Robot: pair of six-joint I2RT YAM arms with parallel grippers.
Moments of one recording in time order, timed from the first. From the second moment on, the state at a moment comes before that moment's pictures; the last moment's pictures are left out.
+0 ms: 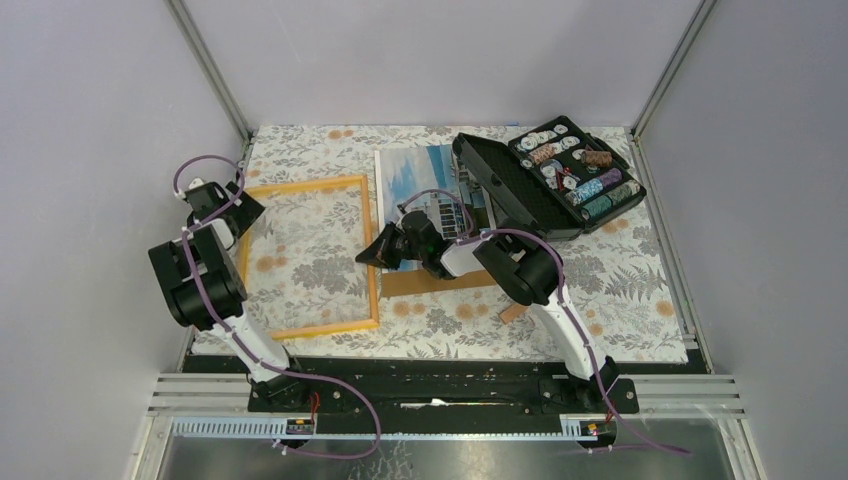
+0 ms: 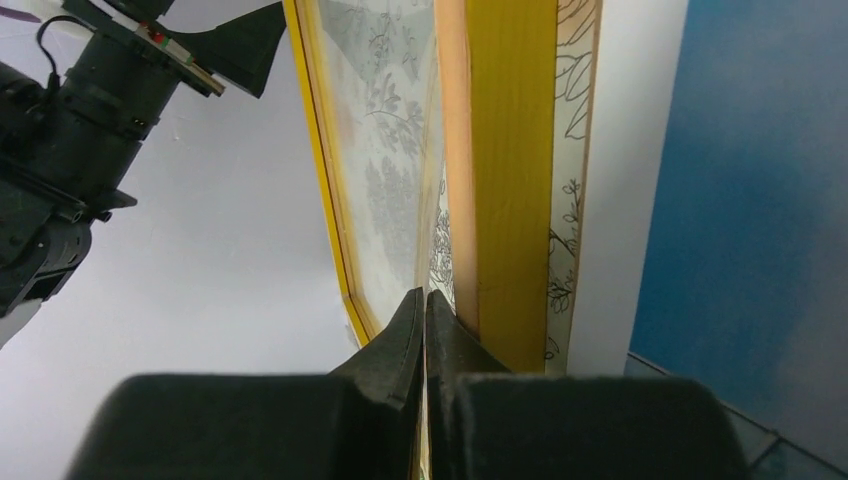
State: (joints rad) left arm 0.48 1.80 1.01 0.07 0.14 -0.48; right arm 0.84 2.37 1.34 0.65 -0.39 1.31
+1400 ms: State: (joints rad) left arm 0.47 1.64 0.97 0.01 0.23 -0.53; right arm 0.84 2.37 1.33 0.64 -0.36 1.38
